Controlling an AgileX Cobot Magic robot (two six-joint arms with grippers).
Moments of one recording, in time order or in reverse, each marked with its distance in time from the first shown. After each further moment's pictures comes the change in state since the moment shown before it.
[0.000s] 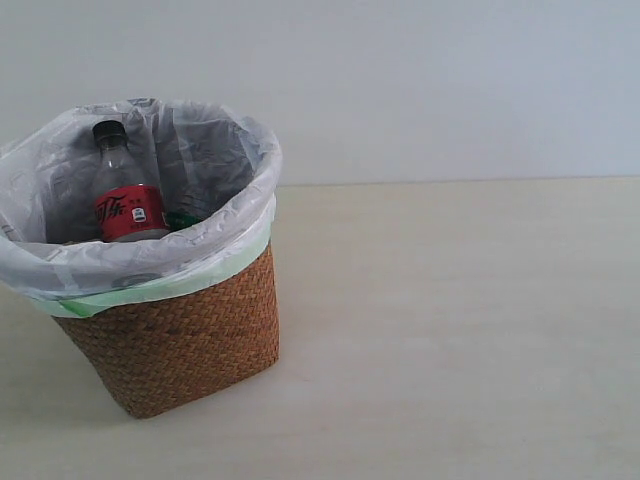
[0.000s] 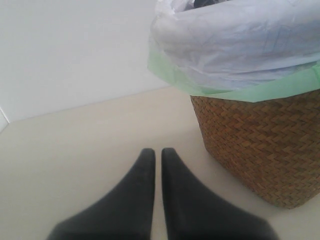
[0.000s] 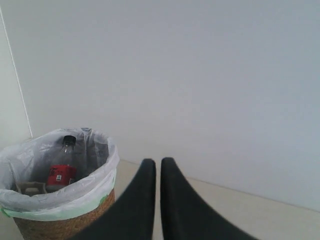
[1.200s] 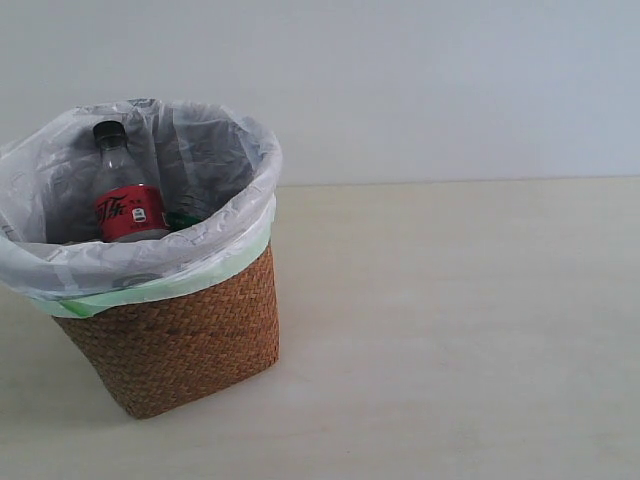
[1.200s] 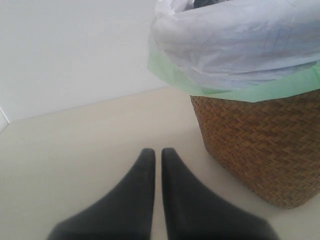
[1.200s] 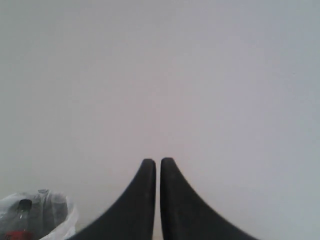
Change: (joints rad) left arm 0.000 0.000 0.000 0.000 0.000 0.000; right arm -0.245 -0.220 0.000 0.037 -0.001 0.007
